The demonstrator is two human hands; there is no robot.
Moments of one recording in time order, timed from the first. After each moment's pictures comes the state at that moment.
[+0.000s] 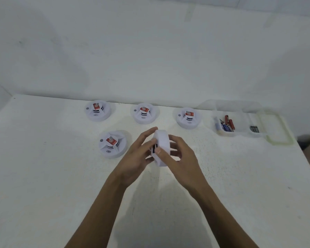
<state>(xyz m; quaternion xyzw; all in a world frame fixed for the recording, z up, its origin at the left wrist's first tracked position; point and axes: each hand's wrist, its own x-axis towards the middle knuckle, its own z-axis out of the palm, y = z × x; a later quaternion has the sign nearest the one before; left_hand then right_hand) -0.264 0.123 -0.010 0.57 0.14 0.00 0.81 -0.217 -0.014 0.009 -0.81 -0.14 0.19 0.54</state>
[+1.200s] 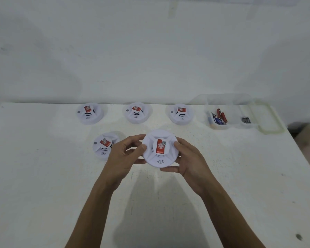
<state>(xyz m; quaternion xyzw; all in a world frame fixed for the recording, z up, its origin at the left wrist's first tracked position) -0.279 0.130 0.000 0.70 0.19 0.06 0.69 -0.205 -0.051 -0.001 -0.58 -0.02 0.34 0.74</state>
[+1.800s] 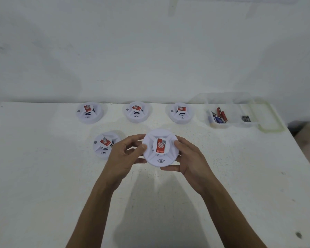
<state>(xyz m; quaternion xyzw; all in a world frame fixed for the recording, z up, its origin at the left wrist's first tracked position) -0.280 0.130 -0.002 0.71 0.19 0.06 0.68 -0.205 -0.051 -0.001 -0.59 -0.02 0.33 0.73</state>
